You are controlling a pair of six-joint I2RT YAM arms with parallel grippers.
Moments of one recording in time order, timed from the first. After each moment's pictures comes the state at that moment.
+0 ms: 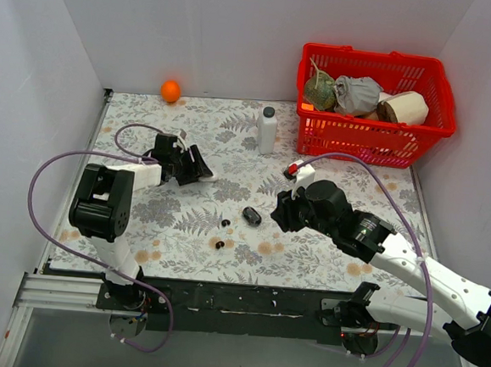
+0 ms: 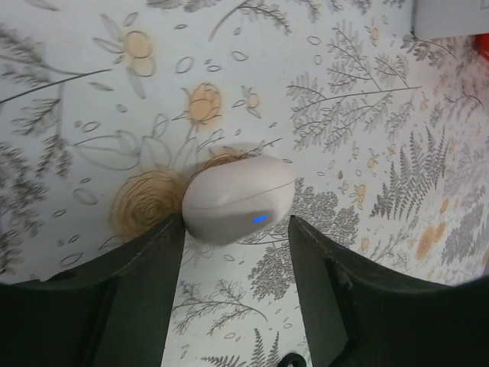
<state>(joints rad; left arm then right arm) -0.17 1.79 0.92 0.08 0.38 -0.58 0.95 0.96 0.87 -0.46 0.08 0.28</state>
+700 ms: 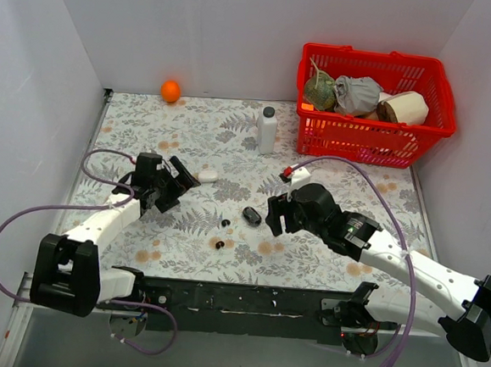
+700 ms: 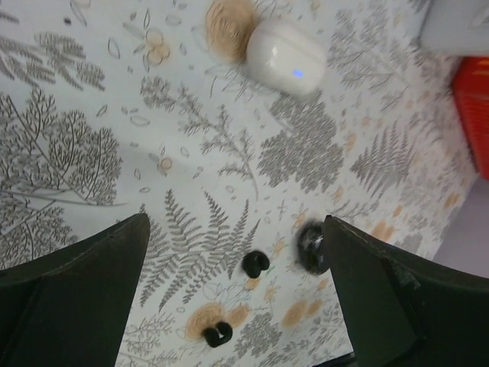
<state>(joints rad) -0.16 1.21 0.65 -0.19 0.16 -0.91 0.95 1.03 0.81 -0.41 0.16 0.32</state>
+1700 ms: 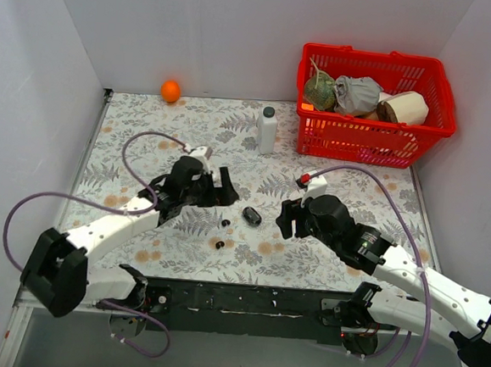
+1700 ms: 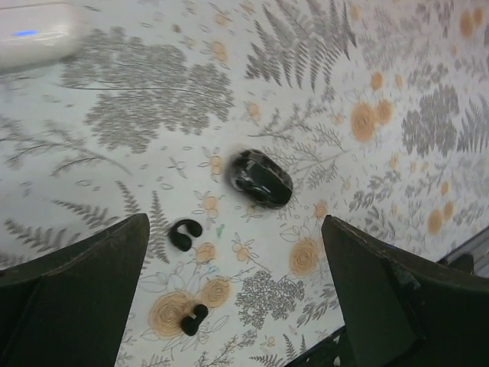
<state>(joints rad) -0.54 1.13 0.68 -0.15 0.06 -0.67 0.95 0.87 0.70 -0.38 0.25 0.36</state>
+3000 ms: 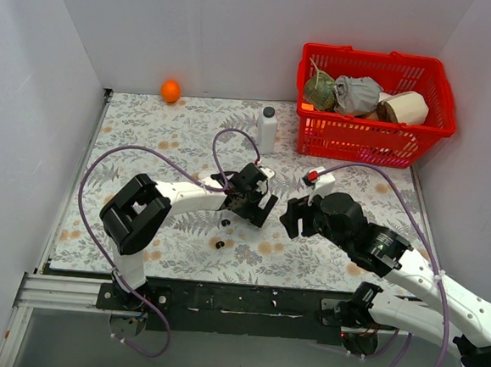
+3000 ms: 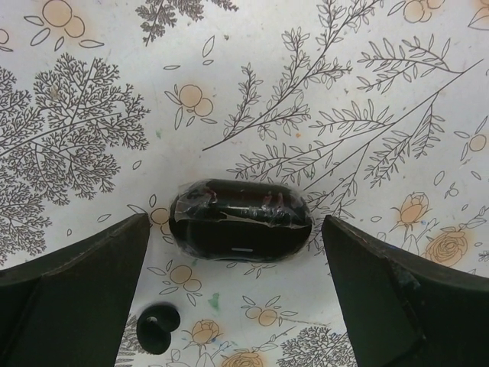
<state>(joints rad) -0.83 1.81 1.12 -0.32 -0.04 -0.26 0.95 0.80 0.78 -0.49 0.22 0.32</state>
